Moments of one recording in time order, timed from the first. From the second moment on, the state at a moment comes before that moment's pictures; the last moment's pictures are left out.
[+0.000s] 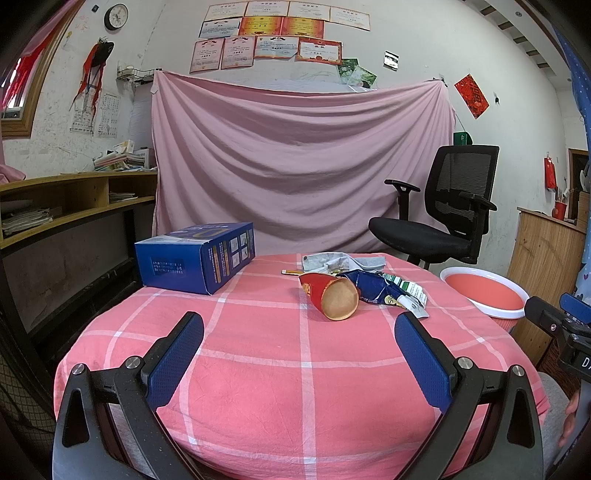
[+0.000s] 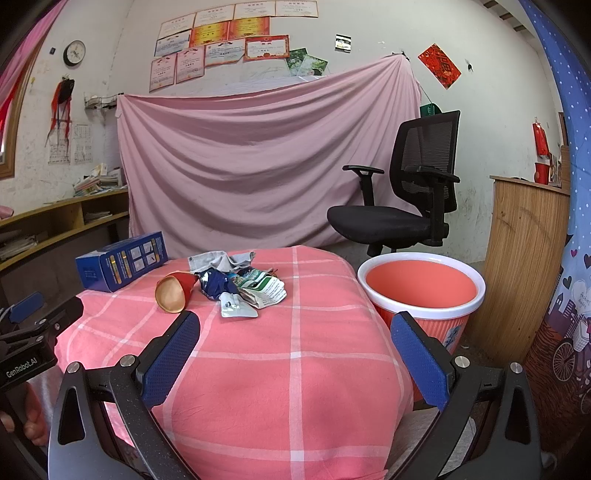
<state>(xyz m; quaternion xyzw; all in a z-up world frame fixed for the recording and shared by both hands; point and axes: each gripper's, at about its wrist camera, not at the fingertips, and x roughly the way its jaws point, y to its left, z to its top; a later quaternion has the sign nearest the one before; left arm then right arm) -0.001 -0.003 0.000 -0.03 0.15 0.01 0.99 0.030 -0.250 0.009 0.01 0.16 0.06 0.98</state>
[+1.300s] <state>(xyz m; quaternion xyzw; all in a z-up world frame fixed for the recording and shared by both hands) -0.002 -0.005 -0.001 -0.03 0.15 0.00 0.99 0.030 -0.251 0.009 0.01 0.17 0.06 0.98</state>
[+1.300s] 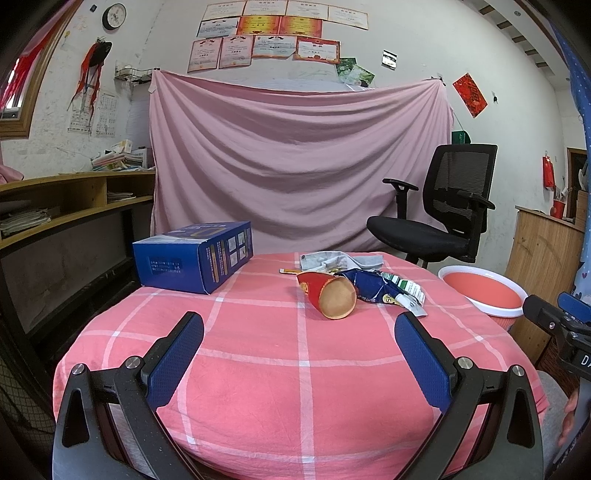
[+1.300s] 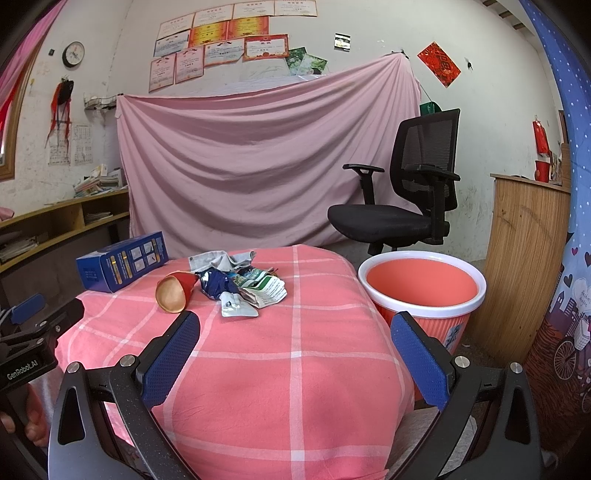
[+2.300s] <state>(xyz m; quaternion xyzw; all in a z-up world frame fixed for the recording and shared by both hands) 0.103 0.004 0.017 -0.06 0.18 0.00 0.98 0.132 -0.247 0.024 0.00 0.16 0.12 0.98</state>
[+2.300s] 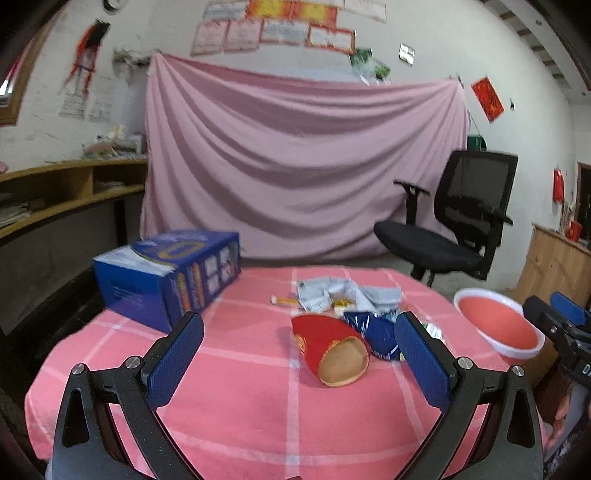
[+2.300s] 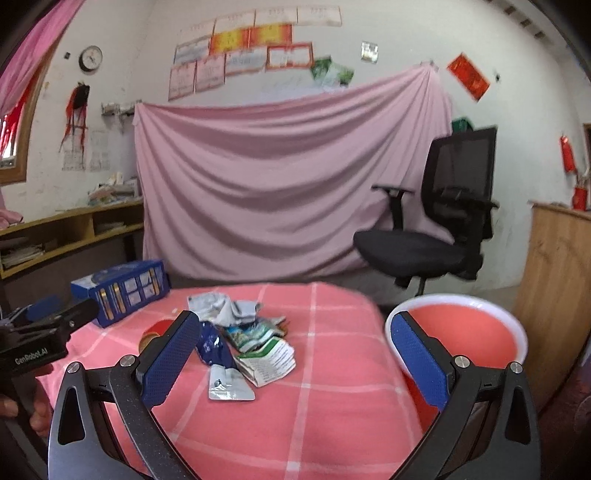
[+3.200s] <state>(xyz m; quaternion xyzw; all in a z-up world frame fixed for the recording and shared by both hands) 0.150 0.005 -0.027 -0.07 0.32 -0.05 0.94 0.220 -0.205 -0.033 0.02 0.42 0.30 0.86</state>
